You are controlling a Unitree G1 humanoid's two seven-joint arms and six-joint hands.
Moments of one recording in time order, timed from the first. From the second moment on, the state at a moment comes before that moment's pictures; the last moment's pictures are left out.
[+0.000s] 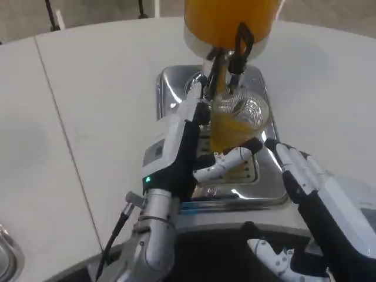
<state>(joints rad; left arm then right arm) -0.71 0.10 -0.28 0.76 0.57 -0.32 0.50 0.29 0.05 0.12 -1.01 -1.11 0.08 0.59</state>
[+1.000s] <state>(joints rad) -0.75 0.01 -0.37 0.81 0.63 -0.20 0.63 0.30 0.05 0.13 -1.02 -1.11 0.21 0.60</state>
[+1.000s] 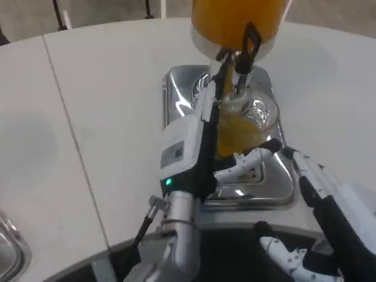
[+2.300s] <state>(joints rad) -0.82 -0.07 -0.35 1.03 0.52 -0.31 0.98 0.21 0.05 0.10 -0.98 -1.15 0.27 0.71</state>
